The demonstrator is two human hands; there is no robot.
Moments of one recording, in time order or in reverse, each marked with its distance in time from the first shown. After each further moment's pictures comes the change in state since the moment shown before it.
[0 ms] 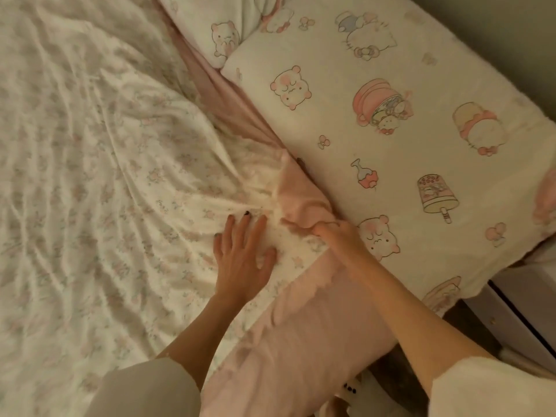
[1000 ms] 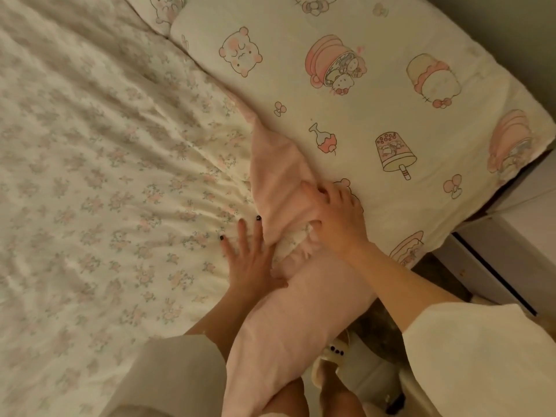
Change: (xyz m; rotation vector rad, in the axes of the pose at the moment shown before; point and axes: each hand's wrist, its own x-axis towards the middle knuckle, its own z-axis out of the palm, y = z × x) left_hand -0.027 0.044 0.065 0.432 -0.456 0.122; right_hand 0.011 0.065 -0.046 -1.180 0.299 -0.437
